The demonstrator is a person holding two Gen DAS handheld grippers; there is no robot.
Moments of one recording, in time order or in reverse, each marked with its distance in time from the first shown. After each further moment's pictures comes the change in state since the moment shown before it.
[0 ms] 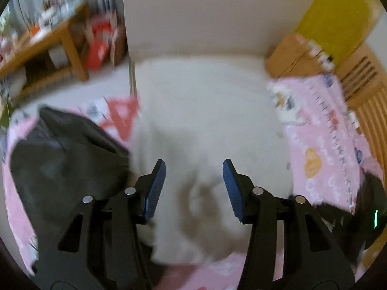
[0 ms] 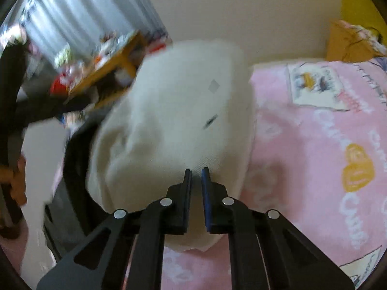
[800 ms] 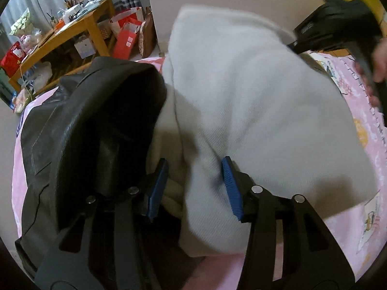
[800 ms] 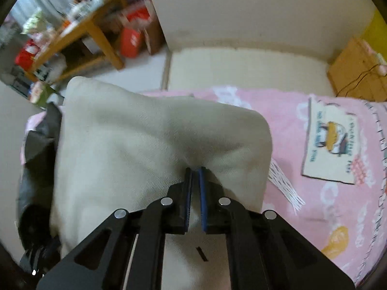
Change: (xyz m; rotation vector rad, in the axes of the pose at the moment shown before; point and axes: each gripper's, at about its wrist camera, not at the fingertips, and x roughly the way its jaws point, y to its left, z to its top) left arm 0.051 0.033 -0.098 0.028 -0.076 0.192; right arm 0.148 0.001 0.183 -0.069 0.264 -0.160
